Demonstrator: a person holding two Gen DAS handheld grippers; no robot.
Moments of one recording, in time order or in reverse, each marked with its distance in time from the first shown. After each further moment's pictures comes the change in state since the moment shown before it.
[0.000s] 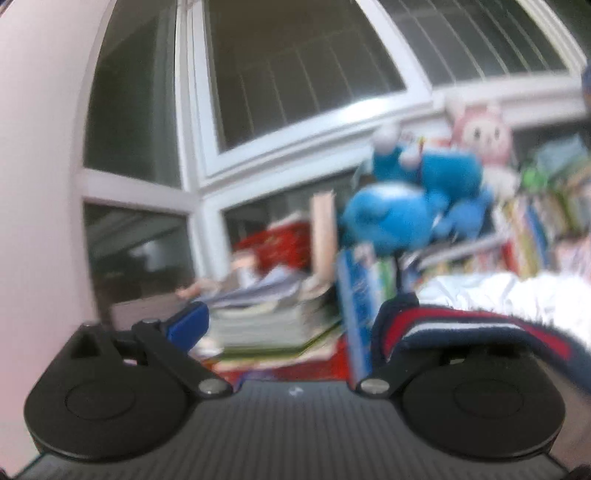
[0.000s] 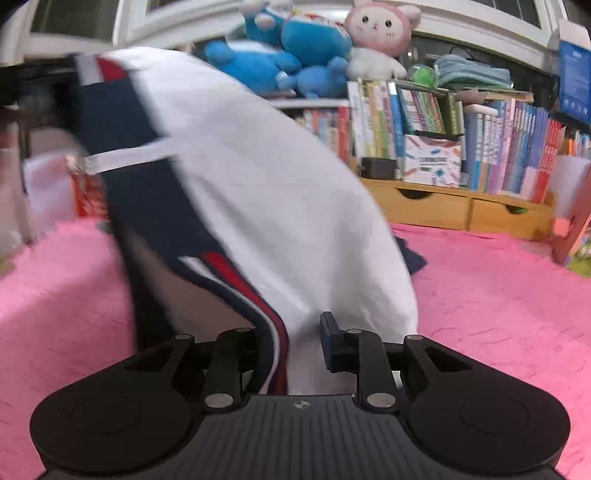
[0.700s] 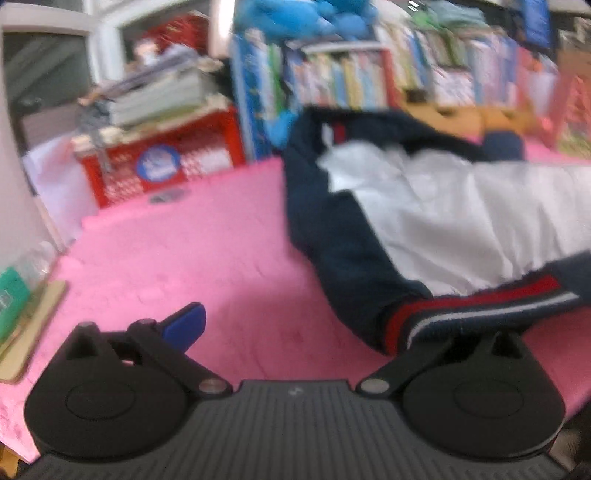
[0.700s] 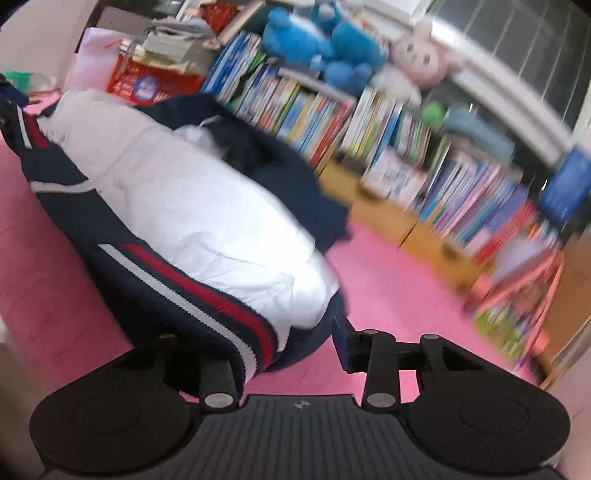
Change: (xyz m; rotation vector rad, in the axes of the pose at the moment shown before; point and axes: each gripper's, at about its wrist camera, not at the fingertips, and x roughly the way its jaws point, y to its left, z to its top) left arm -0.095 0.018 -0.112 0.068 0.535 -0.446; right arm -0.115 -0.047 -0.075 -0.394 0.086 -0.059
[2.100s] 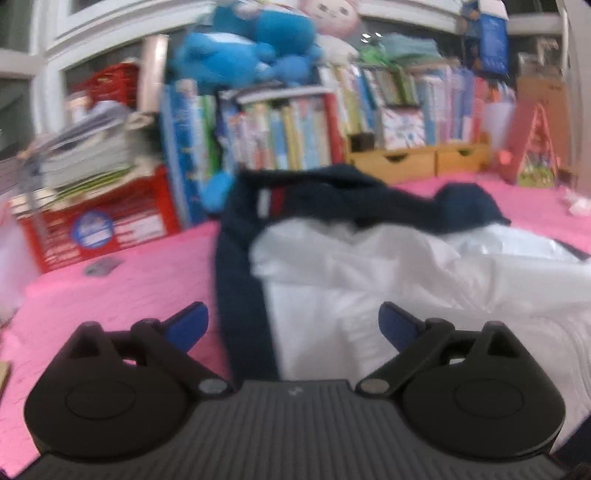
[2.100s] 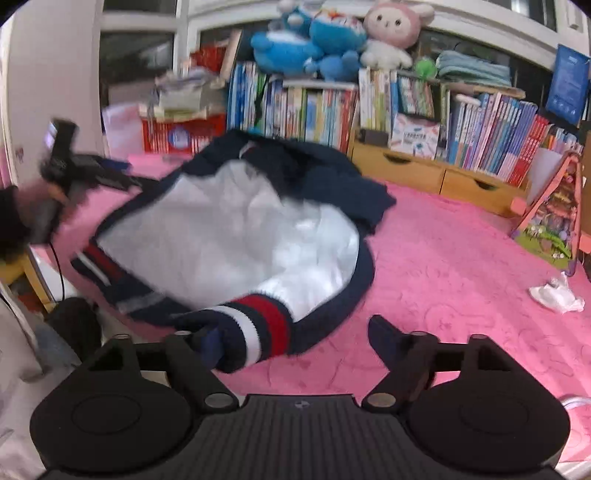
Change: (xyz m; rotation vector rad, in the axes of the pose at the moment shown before) left arm 0.046 -0.035 0.059 0.076 -0.161 -0.107; right arm -0.098 -0.074 -0.002 0.237 0.033 0.257
